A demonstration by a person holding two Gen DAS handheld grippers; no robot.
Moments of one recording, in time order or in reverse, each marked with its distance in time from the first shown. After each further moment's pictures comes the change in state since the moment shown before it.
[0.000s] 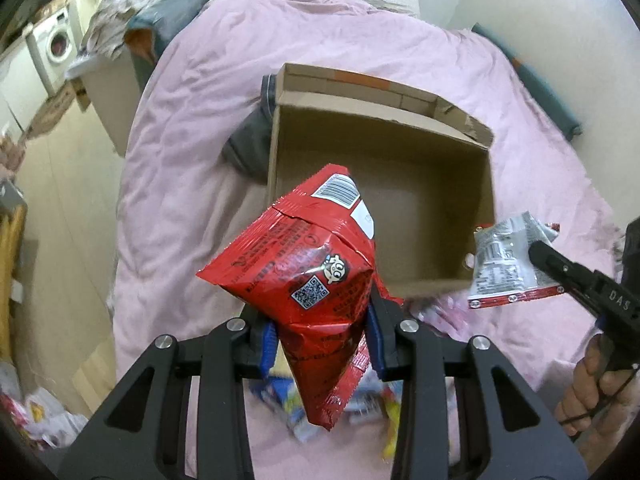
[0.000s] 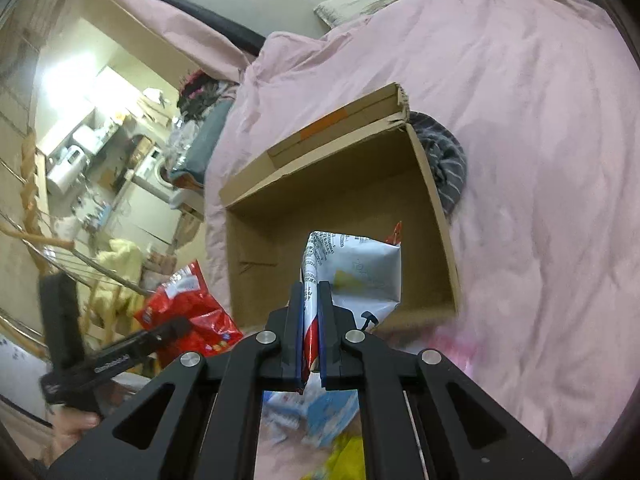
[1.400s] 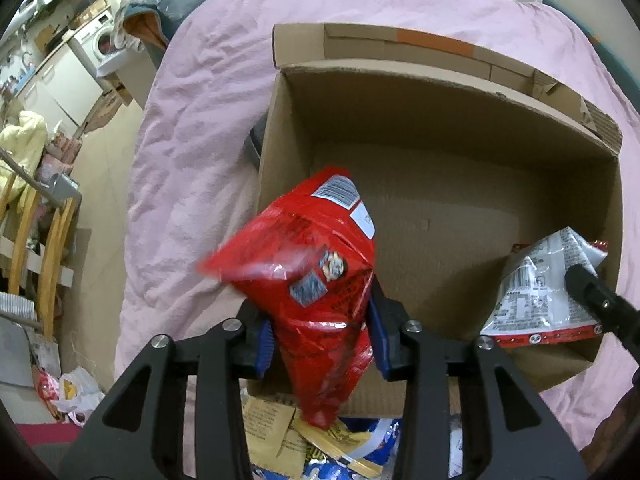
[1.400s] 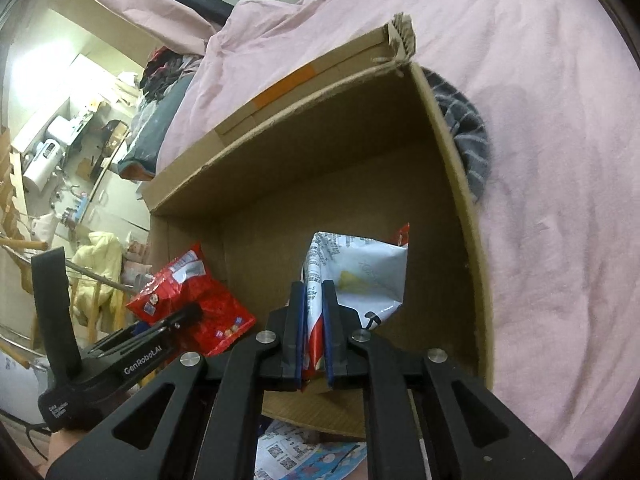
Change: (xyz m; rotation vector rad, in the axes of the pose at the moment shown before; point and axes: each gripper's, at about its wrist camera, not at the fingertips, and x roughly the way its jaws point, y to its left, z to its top) left arm 0.113 -0.021 0.035 -0.055 0.069 0.289; right arm 0.084 -0.035 0.022 0.015 0.064 -0.062
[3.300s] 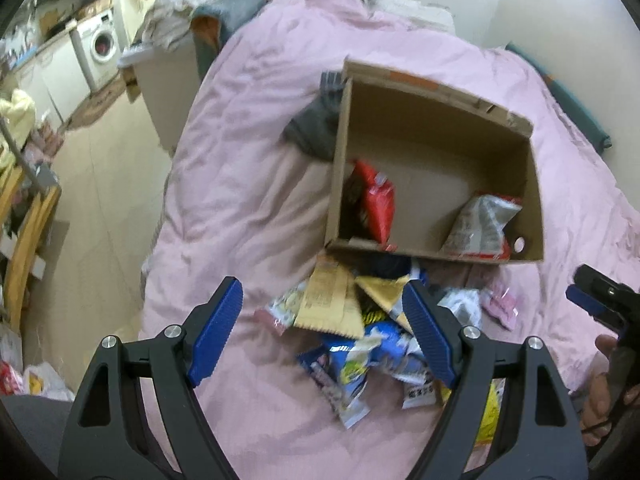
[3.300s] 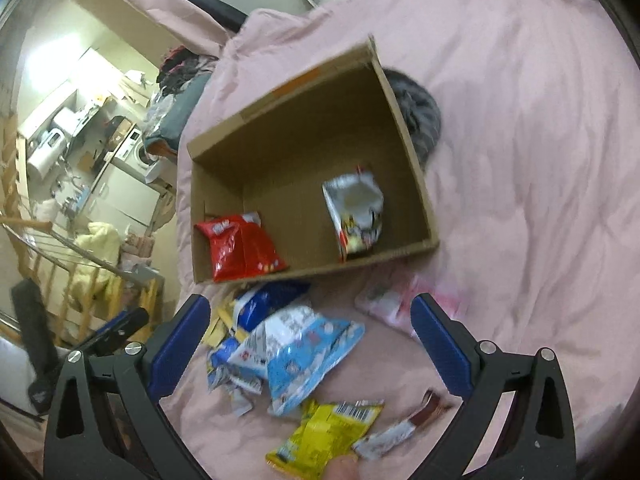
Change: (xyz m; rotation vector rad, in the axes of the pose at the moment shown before) left arm -0.083 0.095 -0.113 -0.050 -0.146 -0.179; right arm -0.084 0.006 -0.096 0.011 -0.001 0.017
